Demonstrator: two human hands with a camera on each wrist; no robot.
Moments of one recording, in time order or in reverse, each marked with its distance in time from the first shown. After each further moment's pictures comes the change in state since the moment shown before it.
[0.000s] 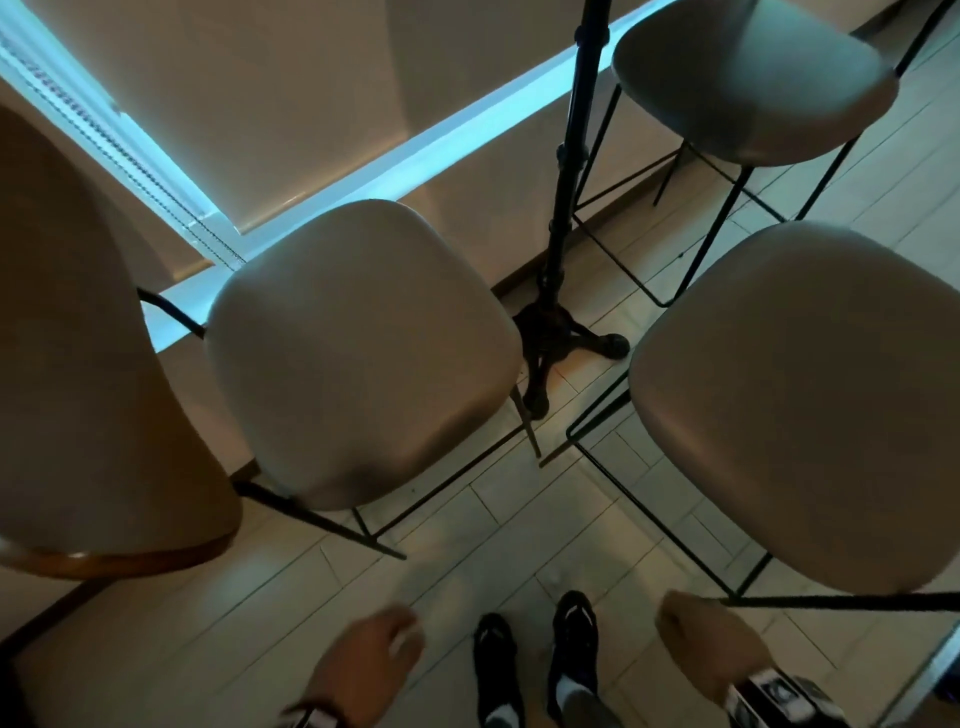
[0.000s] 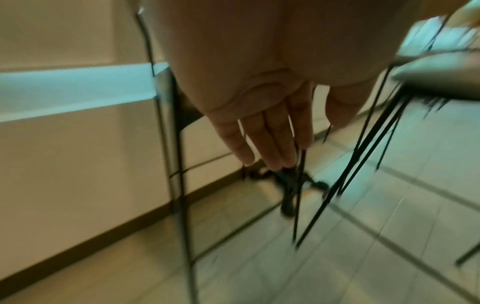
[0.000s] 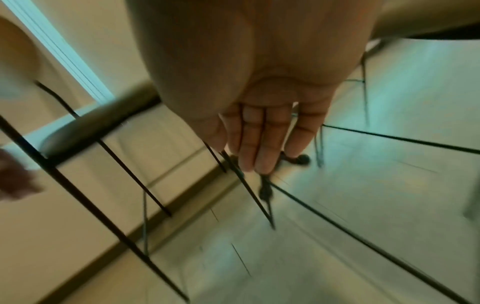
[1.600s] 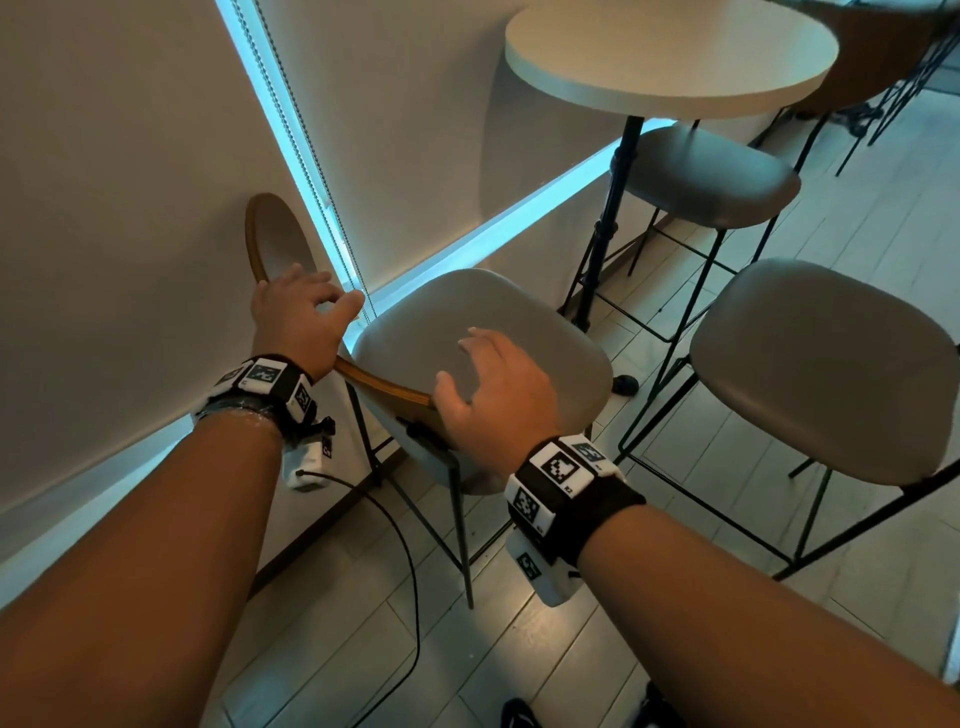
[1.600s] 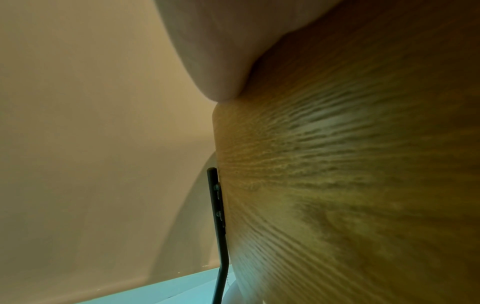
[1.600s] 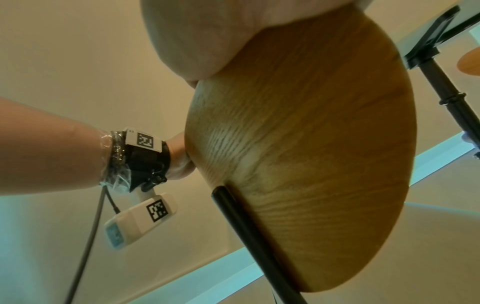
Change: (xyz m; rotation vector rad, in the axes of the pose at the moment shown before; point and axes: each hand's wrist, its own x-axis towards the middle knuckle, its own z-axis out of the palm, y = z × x) left_hand -0.029 -0.085 -0.399 -0.004 0.943 0.578; right_hand -0.155 -0.480 -0.065 0.344 1.048 -0.561
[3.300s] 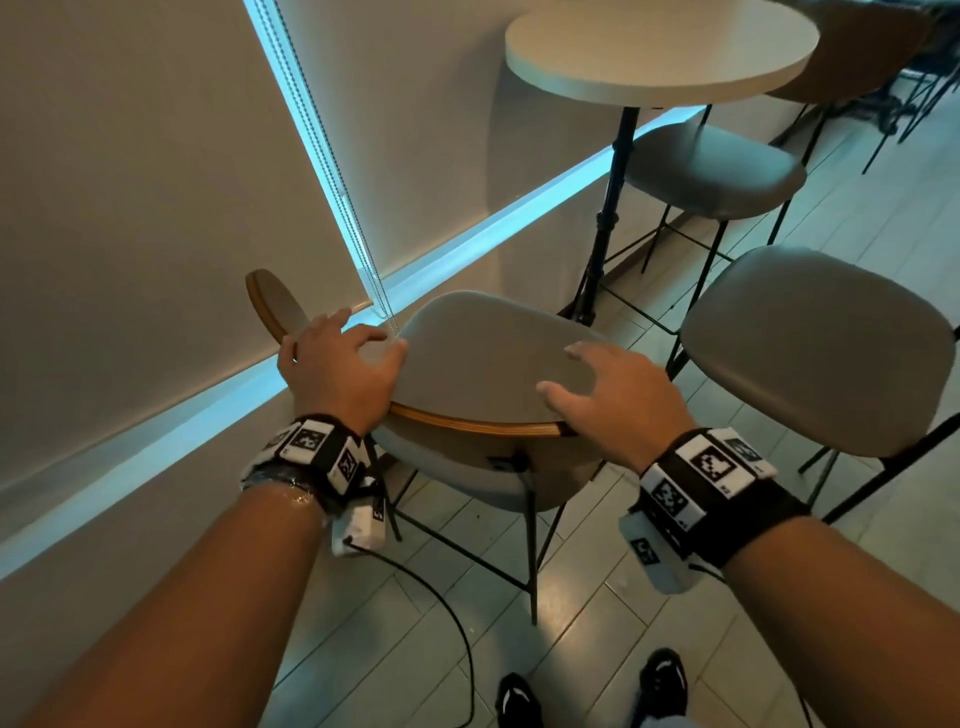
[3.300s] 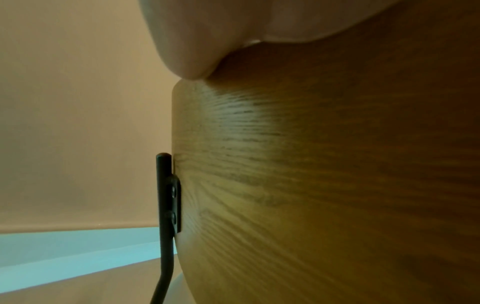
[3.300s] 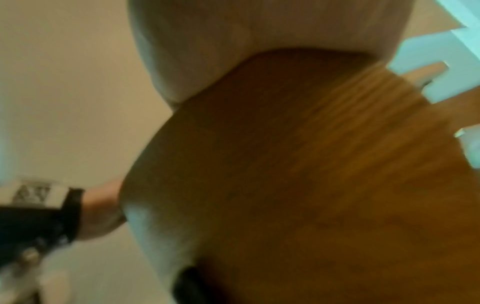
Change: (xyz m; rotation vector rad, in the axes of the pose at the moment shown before) left_hand -0.132 0.075 0.004 0.118 0.004 -0.161; right_hand -0.075 0.062 -0.109 -0.203 -0.192 0.178
